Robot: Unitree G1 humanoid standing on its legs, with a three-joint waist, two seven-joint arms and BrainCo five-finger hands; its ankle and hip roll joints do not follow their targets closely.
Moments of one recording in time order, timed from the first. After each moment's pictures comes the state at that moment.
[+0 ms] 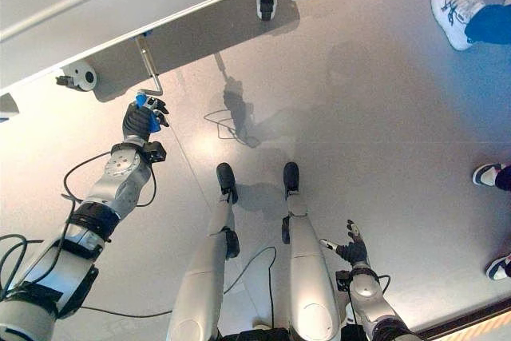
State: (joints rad) left arm -0.74 0.58 -0.44 0.71 -0.80 -0.25 0.26; right arm -0.10 -0.39 0.40 0.88 0.35 -0.31 -0.31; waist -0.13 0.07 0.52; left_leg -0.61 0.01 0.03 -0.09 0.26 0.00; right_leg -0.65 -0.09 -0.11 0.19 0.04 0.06
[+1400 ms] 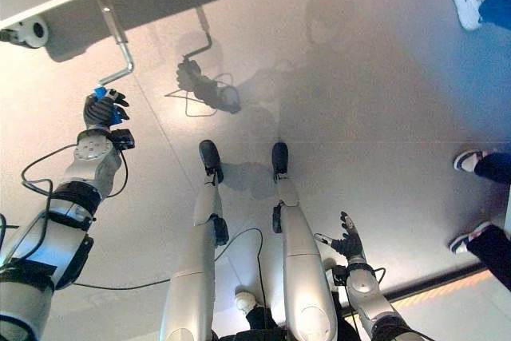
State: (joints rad) left arm -0.93 0.63 -0.38 1.13 -0.71 -0.24 0.28; right arm -0.11 -0.40 0.45 0.79 0.36 -0.33 -0.32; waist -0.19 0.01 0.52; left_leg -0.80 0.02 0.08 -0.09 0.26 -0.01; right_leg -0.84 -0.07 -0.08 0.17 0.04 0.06
